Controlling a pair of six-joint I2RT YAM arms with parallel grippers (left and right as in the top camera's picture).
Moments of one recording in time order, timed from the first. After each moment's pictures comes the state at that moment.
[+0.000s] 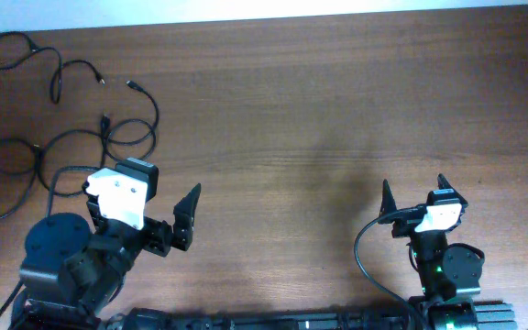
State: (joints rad) left arm -0.21 0.67 1.14 -0.88 0.19 0.04; right arm 0.01 0.01 0.01 -0.08 -0.03 -0.03
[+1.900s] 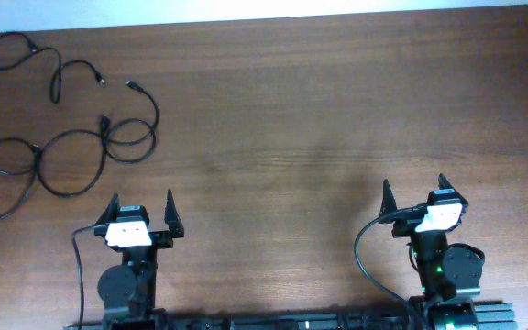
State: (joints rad) left arm 0.05 0.01 0.01 -0.07 0.01 0.00; right arm 0.01 0.01 0.01 -0.08 -0.02 -0.03
